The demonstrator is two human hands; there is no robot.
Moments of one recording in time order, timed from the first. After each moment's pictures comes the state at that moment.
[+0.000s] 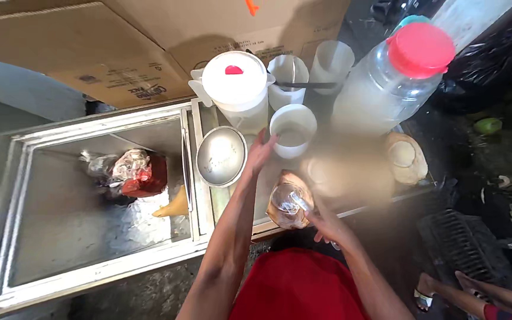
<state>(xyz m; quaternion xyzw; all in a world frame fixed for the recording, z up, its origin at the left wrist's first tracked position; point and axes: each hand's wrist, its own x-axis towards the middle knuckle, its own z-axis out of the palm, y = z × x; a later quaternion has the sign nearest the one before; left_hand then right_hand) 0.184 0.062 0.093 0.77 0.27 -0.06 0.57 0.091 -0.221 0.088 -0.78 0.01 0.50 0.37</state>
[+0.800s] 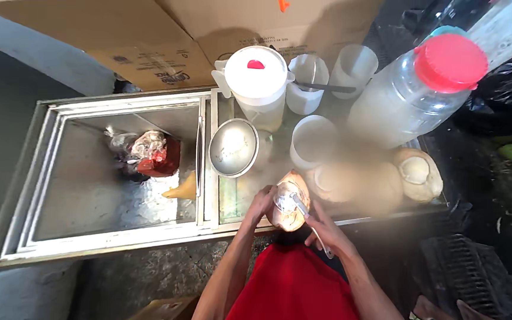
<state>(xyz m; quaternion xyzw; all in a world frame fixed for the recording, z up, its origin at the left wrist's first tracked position) 0.039 0.029 0.027 0.76 0.35 -0.17 0.53 0.083 -0.217 0.079 -0.69 0.04 0.54 0.49</state>
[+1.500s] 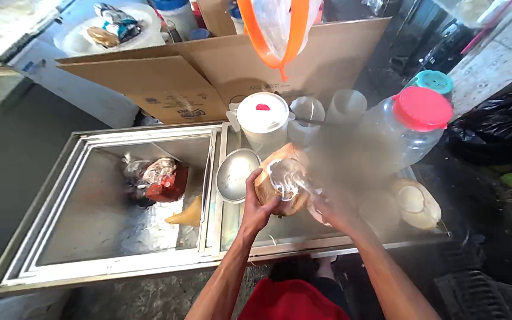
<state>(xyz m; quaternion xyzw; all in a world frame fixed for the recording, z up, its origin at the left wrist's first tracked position) 0.075 0.028 0.154 0.70 0.17 0.22 0.66 0.189 -0.186 0.198 -0.82 -0.21 0.35 0.40</state>
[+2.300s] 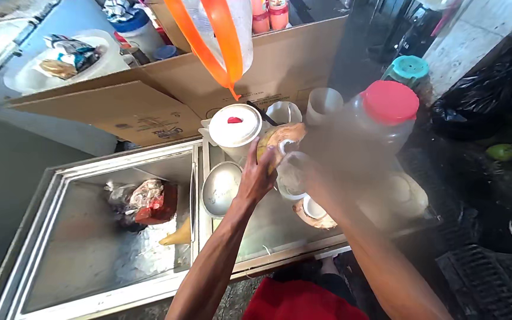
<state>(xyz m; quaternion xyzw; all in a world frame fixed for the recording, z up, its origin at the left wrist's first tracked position) 0.188 0.049 0.162 0.93 -0.03 0.27 0.24 0.239 -0.154 0.243 -0.95 -0.20 0.22 0.12</state>
